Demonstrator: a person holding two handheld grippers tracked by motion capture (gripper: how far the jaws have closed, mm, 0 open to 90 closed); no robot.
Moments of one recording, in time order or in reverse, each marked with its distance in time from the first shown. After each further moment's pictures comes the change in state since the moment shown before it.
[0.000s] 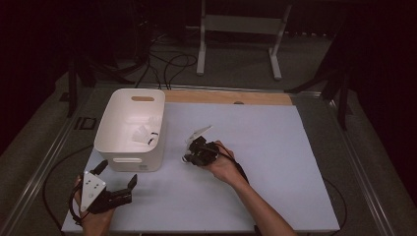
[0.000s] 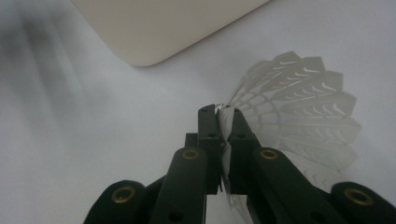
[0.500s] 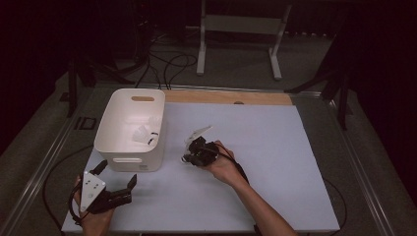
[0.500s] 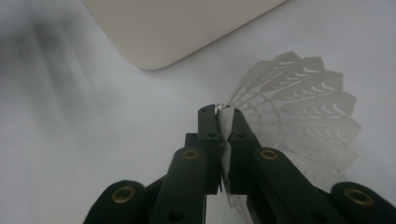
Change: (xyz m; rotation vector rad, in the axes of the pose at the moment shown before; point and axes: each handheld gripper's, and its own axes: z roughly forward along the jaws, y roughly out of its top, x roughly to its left) left arm 0.000 0.000 0.000 -0.002 0.002 -0.002; right arm 0.005 0.003 -0.005 -0.013 0.003 -0.007
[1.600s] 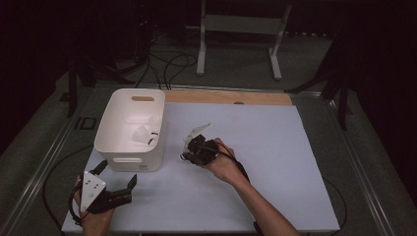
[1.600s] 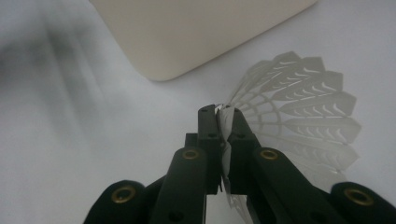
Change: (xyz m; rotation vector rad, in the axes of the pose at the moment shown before) left arm 0.000 0.000 0.000 0.001 -0.001 0.000; right arm 0.007 0.011 -0.015 -0.017 -0.015 -0.041
